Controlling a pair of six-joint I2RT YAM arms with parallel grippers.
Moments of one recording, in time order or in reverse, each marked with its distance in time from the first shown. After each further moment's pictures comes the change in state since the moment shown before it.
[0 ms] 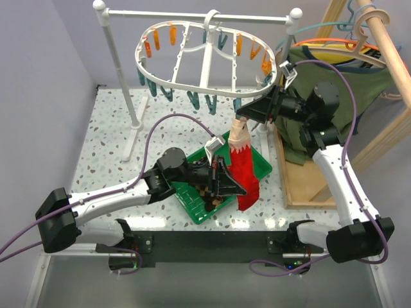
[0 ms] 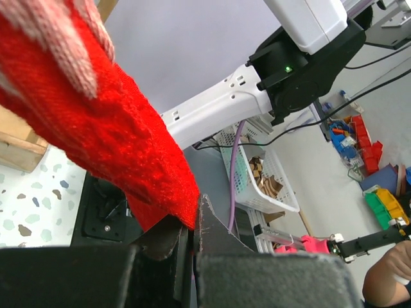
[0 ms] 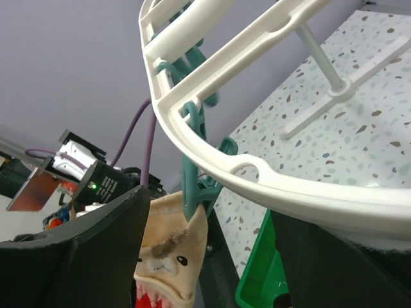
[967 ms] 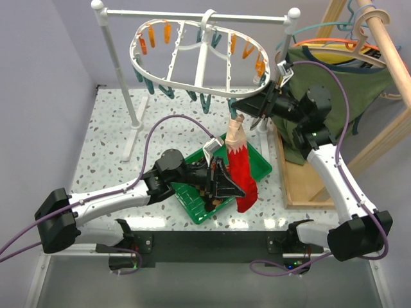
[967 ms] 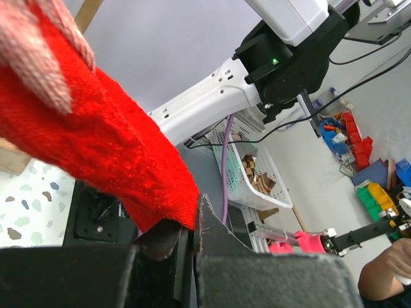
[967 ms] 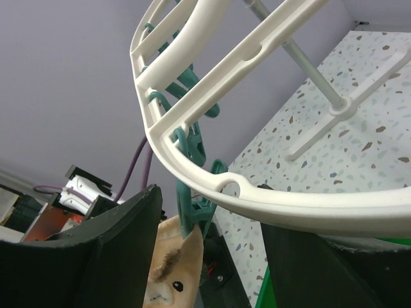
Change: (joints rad) left arm 0.000 -0.008 -0.024 0.050 0.027 -0.023; right arm 0.078 0.018 -0.051 0.148 0.139 0.119
